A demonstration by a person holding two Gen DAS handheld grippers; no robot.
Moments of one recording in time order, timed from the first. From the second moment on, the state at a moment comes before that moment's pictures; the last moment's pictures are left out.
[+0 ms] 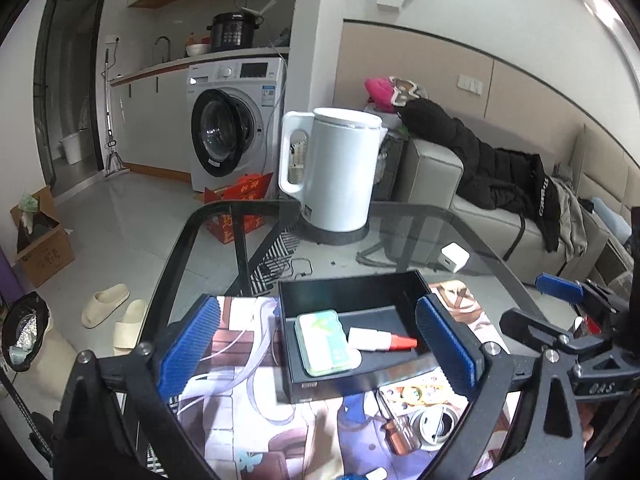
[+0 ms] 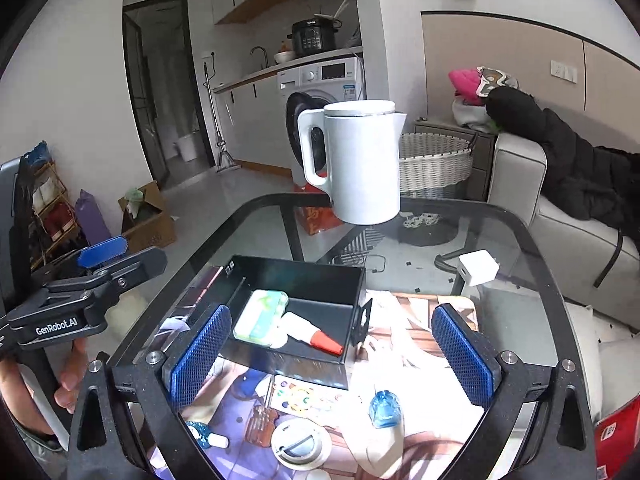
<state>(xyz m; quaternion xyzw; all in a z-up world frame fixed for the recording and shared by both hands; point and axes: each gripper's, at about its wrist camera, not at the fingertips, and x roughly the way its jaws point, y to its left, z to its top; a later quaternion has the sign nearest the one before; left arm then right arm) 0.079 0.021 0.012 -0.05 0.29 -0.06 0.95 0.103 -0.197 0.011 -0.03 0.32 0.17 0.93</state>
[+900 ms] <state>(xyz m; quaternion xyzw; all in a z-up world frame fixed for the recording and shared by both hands) 0.030 -0.024 -0.094 0.14 0.51 -0.18 0.83 0.157 -0.230 -0.104 -0.06 0.53 0.11 0.84</state>
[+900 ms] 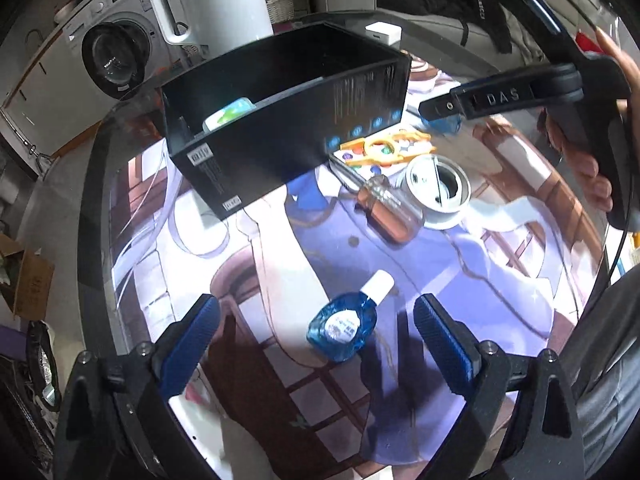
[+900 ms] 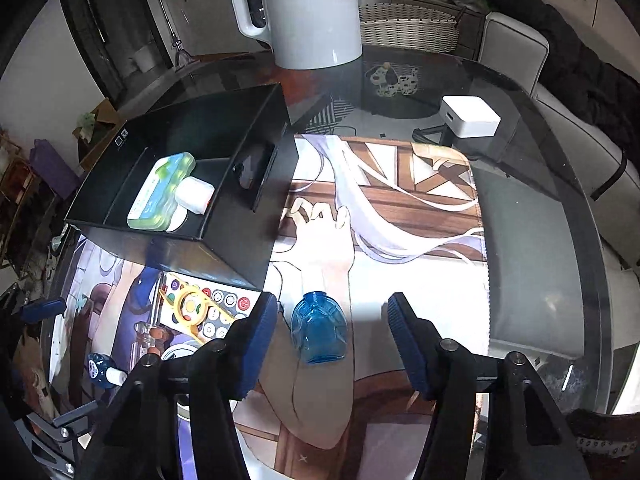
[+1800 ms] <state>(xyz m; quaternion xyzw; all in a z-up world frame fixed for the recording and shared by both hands) 0.042 -0.012 -0.107 0.07 0.55 -0.13 0.82 0.102 -0.198 -0.112 -0.11 0.58 0.15 0.80</state>
